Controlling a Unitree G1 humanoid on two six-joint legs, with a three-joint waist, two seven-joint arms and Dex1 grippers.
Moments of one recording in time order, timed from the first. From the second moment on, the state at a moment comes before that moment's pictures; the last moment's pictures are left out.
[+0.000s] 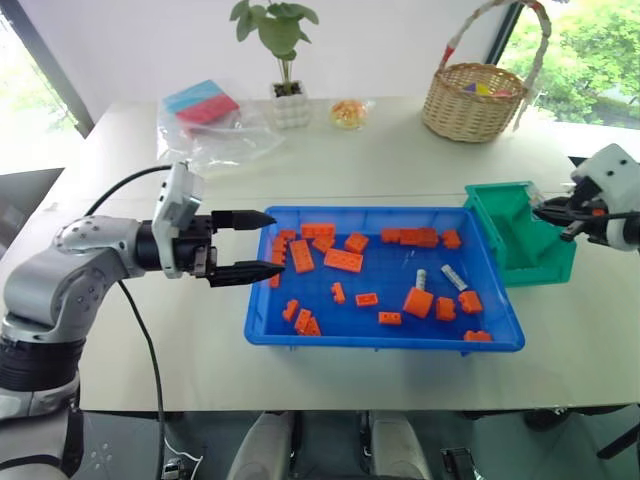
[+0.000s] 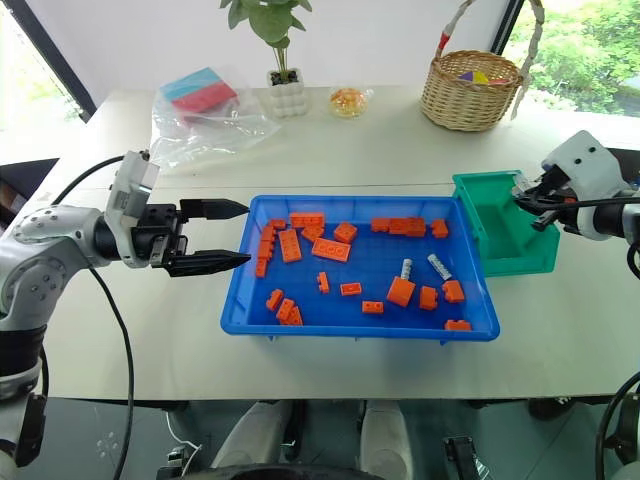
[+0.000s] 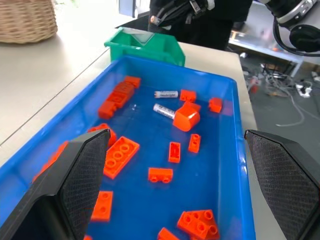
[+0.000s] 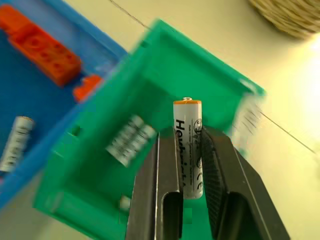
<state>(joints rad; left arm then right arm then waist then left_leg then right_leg) -0.49 0.80 0.09 -0.25 -0.77 0.69 -1.16 -0.43 -1.05 -0.30 0.04 0.08 0.72 1.00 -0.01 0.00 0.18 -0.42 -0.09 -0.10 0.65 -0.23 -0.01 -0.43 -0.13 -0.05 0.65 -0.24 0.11</state>
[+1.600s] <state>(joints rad) -0.52 0.77 0.06 -0.24 -0.75 0.69 -1.14 -0.48 -0.61 -0.17 -0.47 0.45 1.61 0.48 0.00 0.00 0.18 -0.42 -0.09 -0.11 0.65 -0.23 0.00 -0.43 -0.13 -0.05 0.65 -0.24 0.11</state>
